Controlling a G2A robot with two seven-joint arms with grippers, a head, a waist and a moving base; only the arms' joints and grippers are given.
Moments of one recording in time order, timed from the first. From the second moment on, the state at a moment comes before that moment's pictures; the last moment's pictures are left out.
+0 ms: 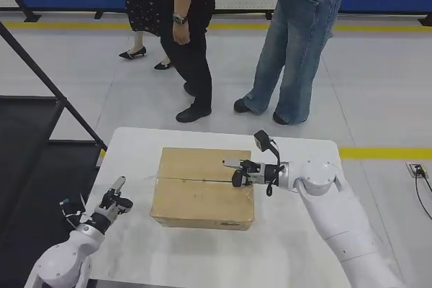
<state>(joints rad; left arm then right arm) 1.37 -1.13 -1.66 -1.63 -0.25 0.11 -0.38 -0.59 -1.37 1.18 -1.05 0.09 -0.03 1.11</state>
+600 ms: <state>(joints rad) 1.09 -1.16 -1.52 -1.27 -0.40 0.14 -0.33 -0.61 -1.36 1.17 -1.09 0.11 -0.01 1.09</state>
